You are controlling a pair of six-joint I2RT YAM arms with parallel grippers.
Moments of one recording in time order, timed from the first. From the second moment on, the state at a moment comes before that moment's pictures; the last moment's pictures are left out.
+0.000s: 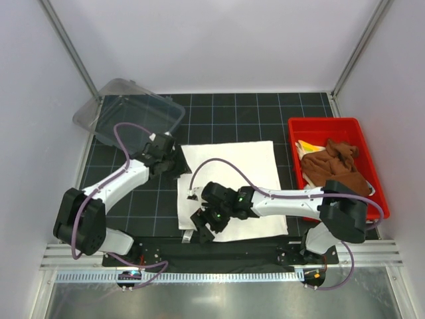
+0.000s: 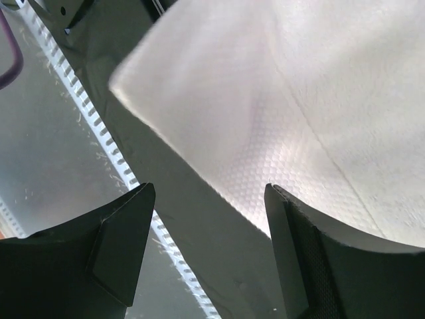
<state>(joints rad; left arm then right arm) -0.46 1.41 0.87 -0.45 0.05 -0.78 1.19 1.56 0.91 -0.32 -0.33 0.42</state>
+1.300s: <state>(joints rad) -0.33 1.81 1.22 -0.38 0.01 -0.47 0.10 1.93 1.46 -0.65 -0.20 0.22</state>
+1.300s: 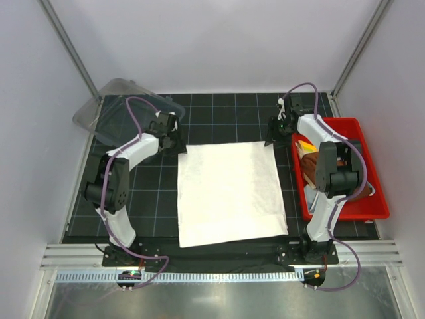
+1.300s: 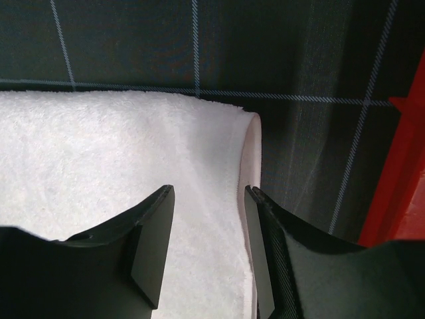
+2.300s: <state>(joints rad) -0.33 1.86 1.22 -0.34 0.04 -0.45 0.08 1.97 1.45 -0.63 -0.27 0.20</state>
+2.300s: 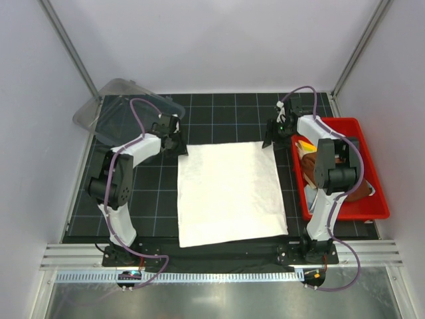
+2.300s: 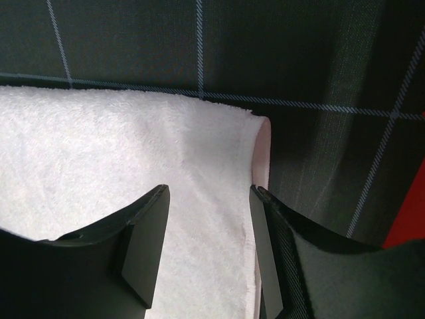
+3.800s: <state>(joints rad) -0.32 1.86 1.26 -0.40 0.06 -0.44 0.07 1.91 1.41 -0.62 -0.29 0.18</state>
